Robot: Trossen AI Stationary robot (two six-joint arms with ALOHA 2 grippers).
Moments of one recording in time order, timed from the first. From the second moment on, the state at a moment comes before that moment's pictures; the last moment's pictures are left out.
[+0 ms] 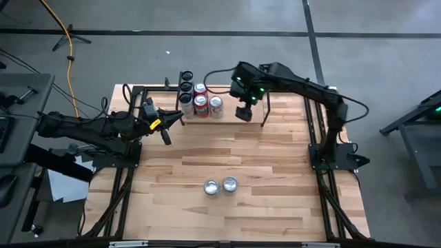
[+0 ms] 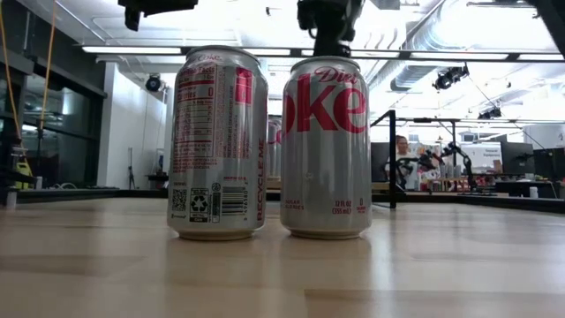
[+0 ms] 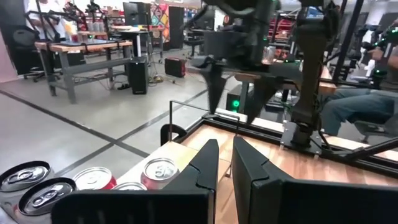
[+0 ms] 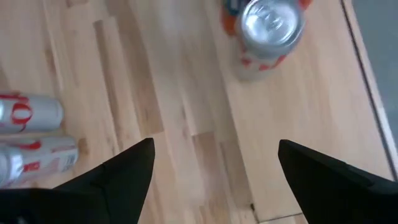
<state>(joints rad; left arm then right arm) -0.12 0.70 0.64 0.02 -0.62 -0.08 -0.37 1.86 2.03 -1.31 -0.14 -0.09</state>
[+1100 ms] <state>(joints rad) -0.12 0.70 0.64 0.02 -0.56 -0.16 -0.04 1.19 0.99 -0.13 -0.05 0.28</state>
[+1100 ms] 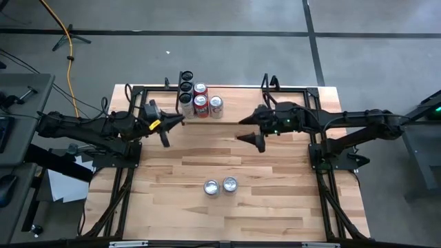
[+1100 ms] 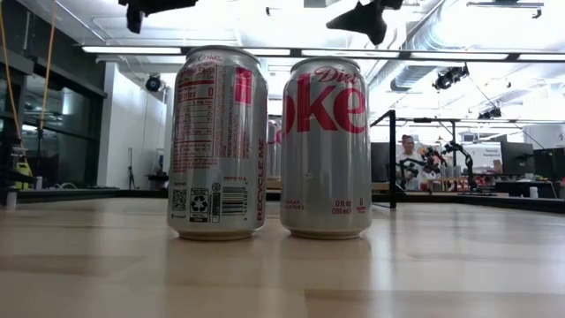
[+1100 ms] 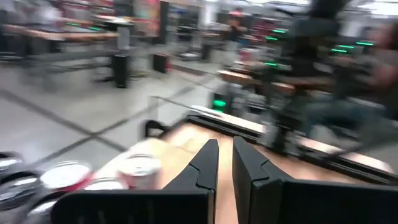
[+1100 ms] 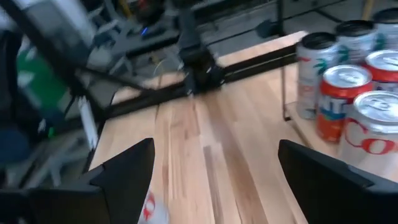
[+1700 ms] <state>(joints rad) -0.12 0.70 0.64 0.05 -0.18 -0.22 -0.05 1.19 1.00 -0.13 0.02 0.42</state>
